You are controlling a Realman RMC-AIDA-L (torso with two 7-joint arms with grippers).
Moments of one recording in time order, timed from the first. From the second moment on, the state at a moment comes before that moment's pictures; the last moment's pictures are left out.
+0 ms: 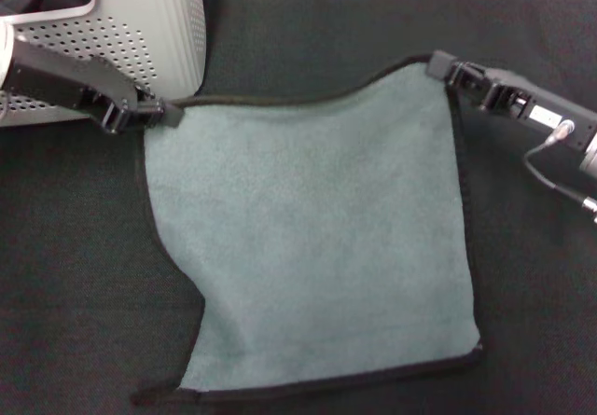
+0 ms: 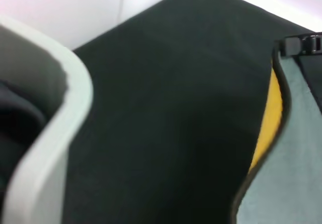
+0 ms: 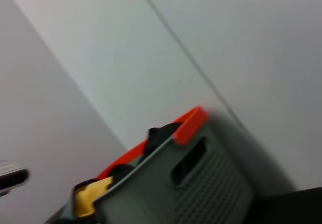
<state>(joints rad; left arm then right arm) -0.74 -1.88 0.71 0.76 2.33 1.65 -1.75 0.62 2.00 -1.54 -0.24 2.46 1.28 -1.78</state>
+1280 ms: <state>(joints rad) -0.79 -1.98 0.77 0.76 2.40 1.43 -1.75 0.67 1.98 -1.54 -0.24 2.43 1.05 -1.72</state>
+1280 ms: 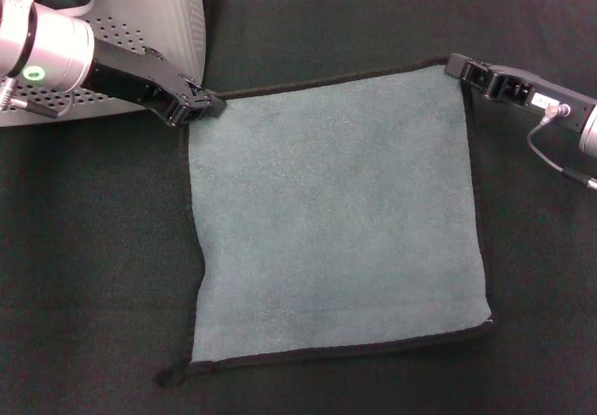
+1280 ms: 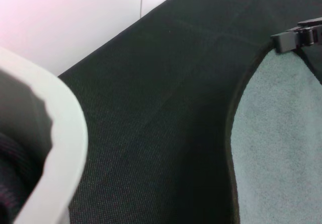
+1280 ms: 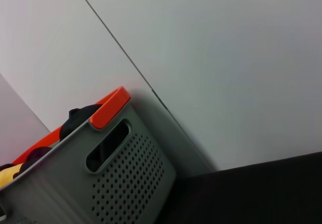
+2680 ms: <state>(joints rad) -0.72 -1.99 0.77 0.78 2.17 1.66 -1.58 0.61 1.97 -1.52 -0.31 2.25 1.19 -1.95</state>
